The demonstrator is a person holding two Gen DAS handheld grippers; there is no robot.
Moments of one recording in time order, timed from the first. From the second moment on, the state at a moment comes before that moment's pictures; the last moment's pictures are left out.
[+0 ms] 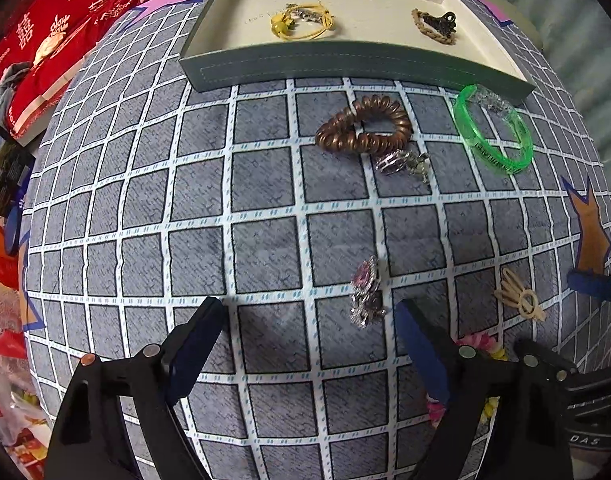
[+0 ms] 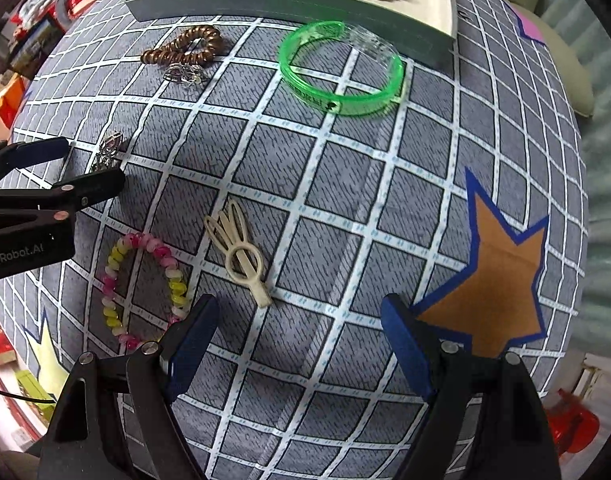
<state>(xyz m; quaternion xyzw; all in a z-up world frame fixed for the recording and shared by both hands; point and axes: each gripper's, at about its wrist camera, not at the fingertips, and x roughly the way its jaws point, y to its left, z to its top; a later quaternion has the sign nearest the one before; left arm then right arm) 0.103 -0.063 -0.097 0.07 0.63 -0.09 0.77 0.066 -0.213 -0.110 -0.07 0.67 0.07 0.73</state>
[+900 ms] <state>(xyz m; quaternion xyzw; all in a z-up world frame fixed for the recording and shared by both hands) 0.103 -0.081 -0.086 0.05 0.61 -0.15 0.77 0.104 -0.139 -0.089 -0.07 0.67 0.08 0.74</state>
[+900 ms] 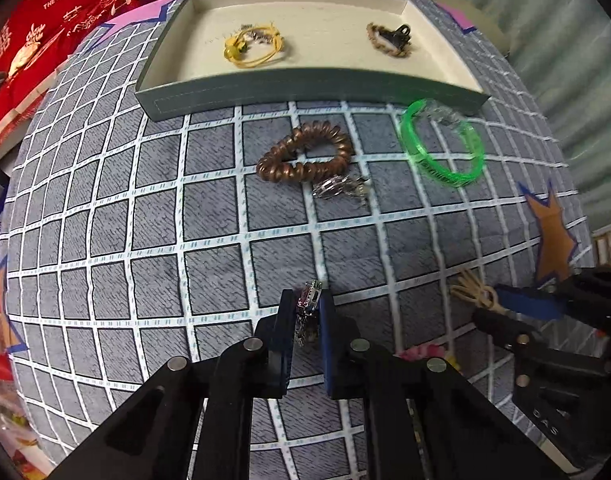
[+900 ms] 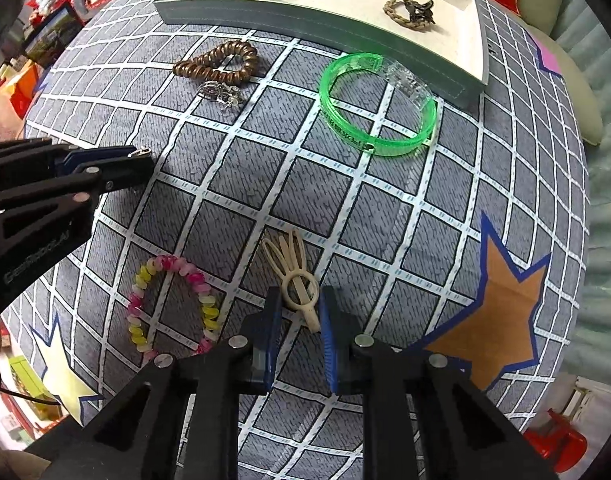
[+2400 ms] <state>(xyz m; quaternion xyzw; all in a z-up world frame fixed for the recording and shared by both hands) 0.205 -0.050 -0.001 -0.02 0.52 -0.13 0.84 0.226 -0.291 -0.002 0.13 0.59 0.07 0.79</state>
